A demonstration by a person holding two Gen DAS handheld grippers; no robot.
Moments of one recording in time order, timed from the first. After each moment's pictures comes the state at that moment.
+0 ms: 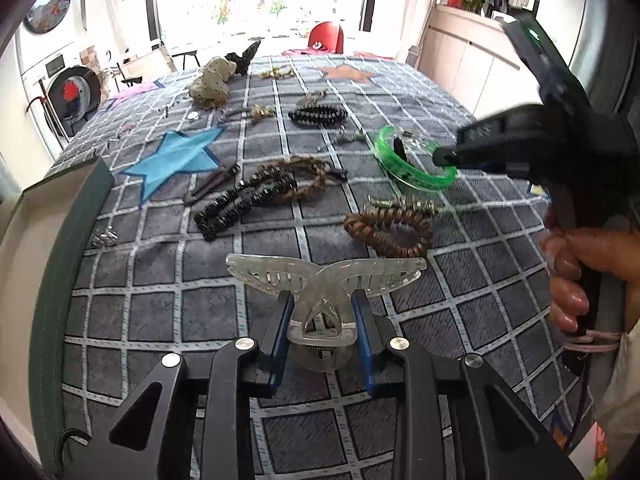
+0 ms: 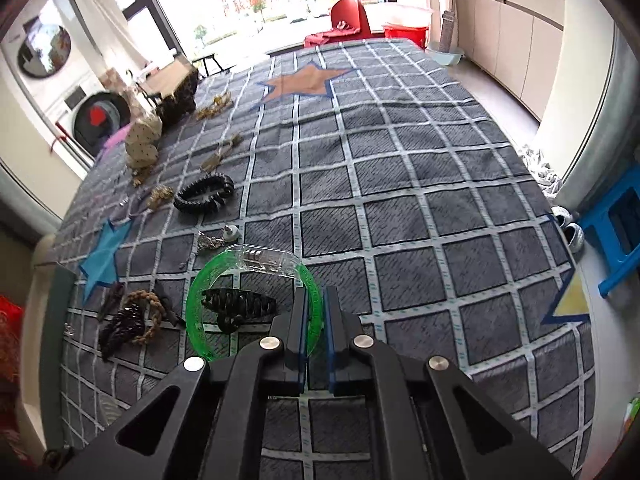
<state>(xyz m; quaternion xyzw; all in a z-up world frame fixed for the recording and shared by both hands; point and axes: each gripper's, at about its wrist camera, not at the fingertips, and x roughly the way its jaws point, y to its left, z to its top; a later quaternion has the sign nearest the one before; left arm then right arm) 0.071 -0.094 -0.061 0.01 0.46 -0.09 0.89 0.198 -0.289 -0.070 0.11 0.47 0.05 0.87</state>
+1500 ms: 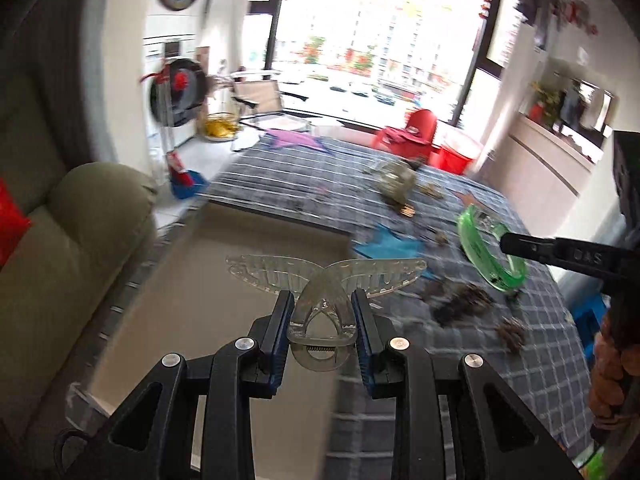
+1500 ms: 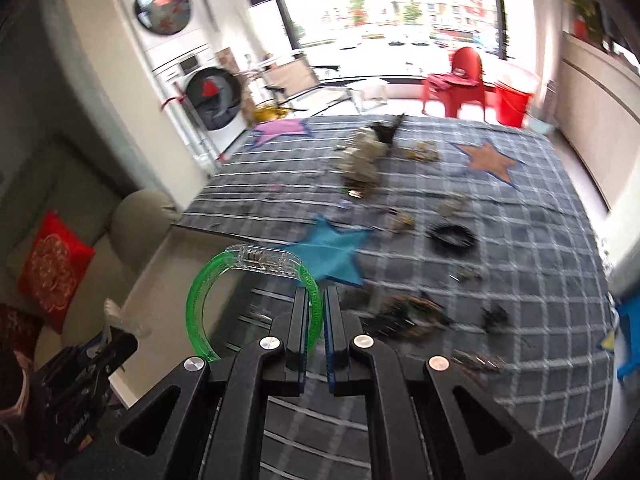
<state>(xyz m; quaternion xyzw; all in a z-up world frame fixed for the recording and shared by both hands) 0.035 0.135 0.028 -0.11 0.36 0.05 0.93 0.144 -0.082 0.048 0.02 0.43 0.22 0.88</state>
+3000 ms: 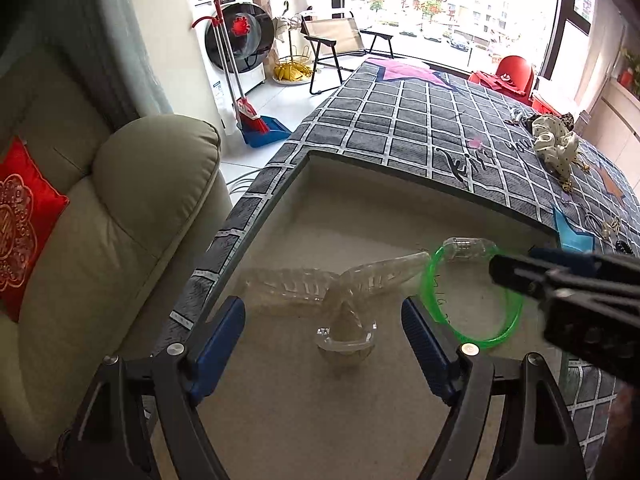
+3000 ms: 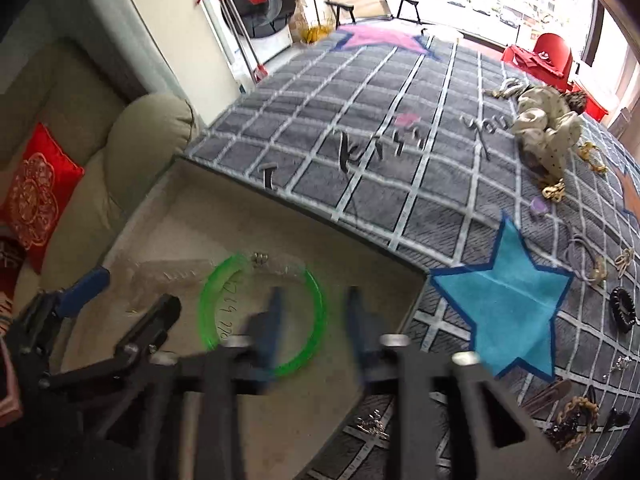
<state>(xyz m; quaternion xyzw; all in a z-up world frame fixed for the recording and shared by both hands) 0.146 0.221 -0.067 -0.07 0.47 0.17 0.86 0.227 0.085 -0.054 -0.07 0.51 0.27 0.81</state>
